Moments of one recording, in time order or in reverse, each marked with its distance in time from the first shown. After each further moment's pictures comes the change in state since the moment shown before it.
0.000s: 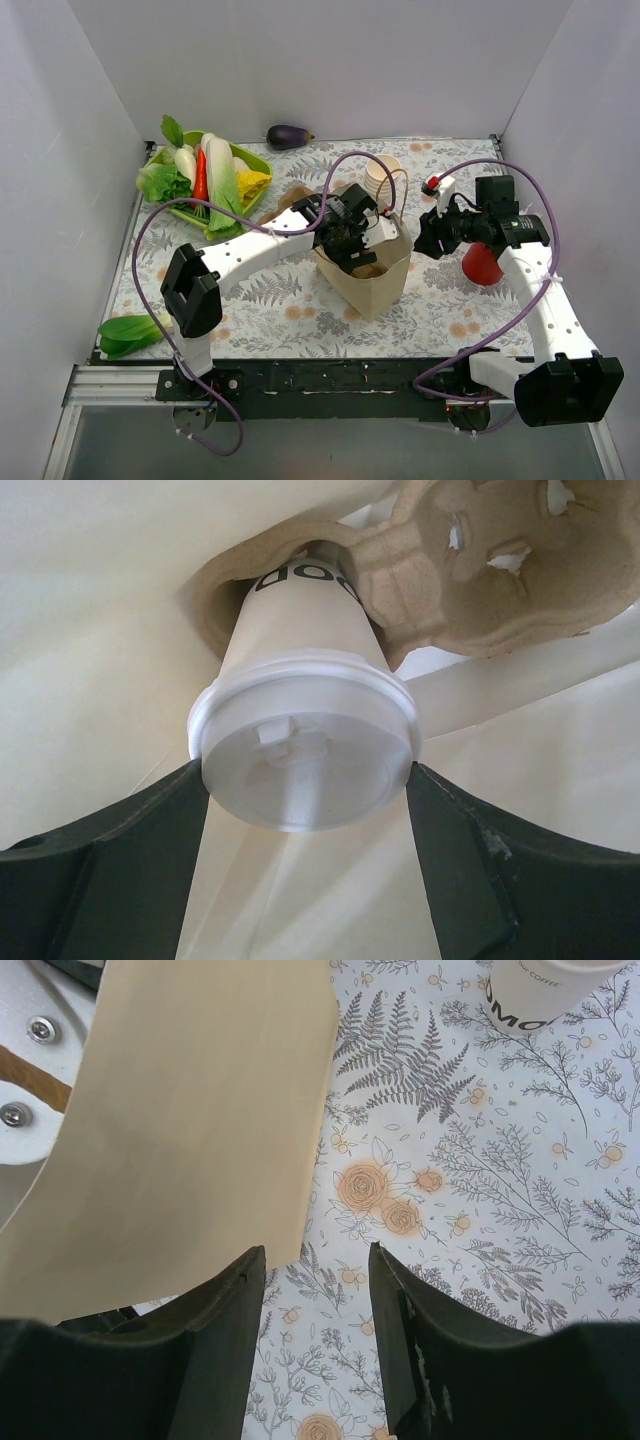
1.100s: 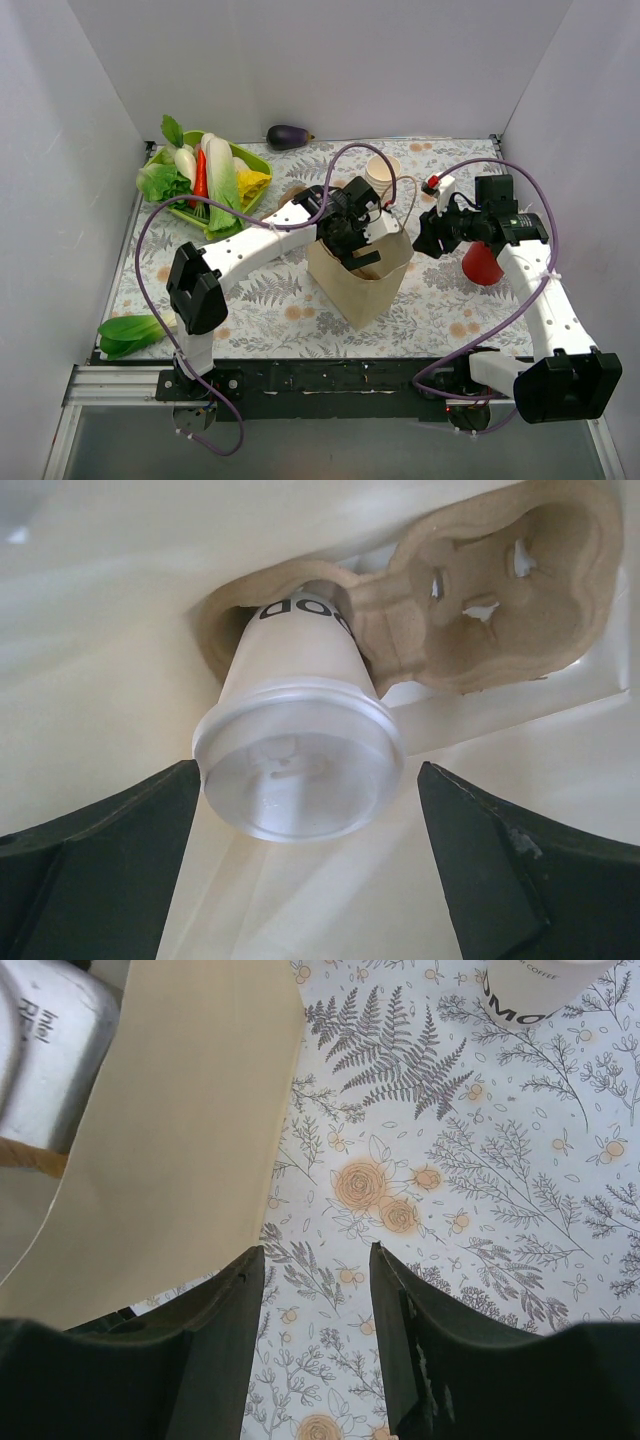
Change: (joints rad) left arm 0.000 0.035 0.113 -0.129 0.029 -0.050; right arm -0.006 0.011 0.000 0.003 0.003 0.003
